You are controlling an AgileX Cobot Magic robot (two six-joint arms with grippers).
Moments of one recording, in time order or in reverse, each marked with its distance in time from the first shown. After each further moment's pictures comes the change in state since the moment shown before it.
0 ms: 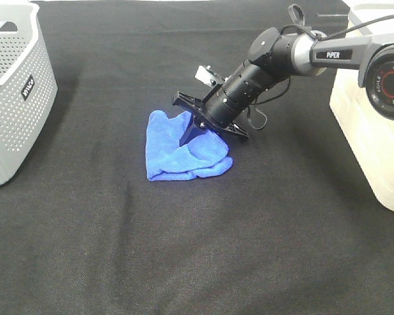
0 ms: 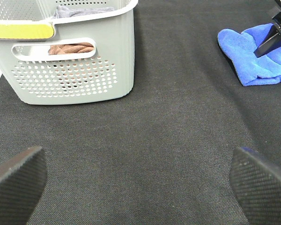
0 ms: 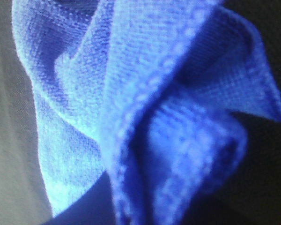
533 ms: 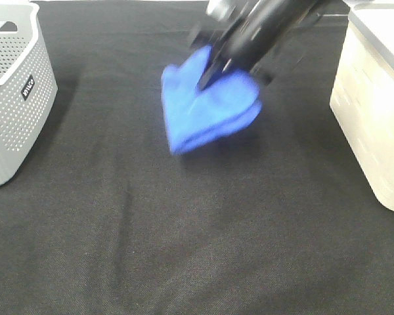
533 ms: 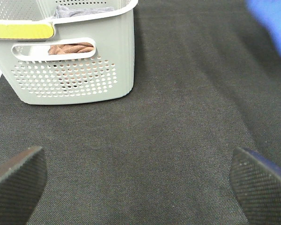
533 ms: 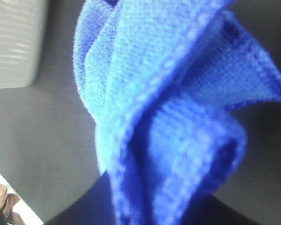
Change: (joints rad) left arm 0.000 0.000 0.000 0.000 0.000 0.000; right arm -0.077 -0.322 0.020 -0.071 0.186 -0.069
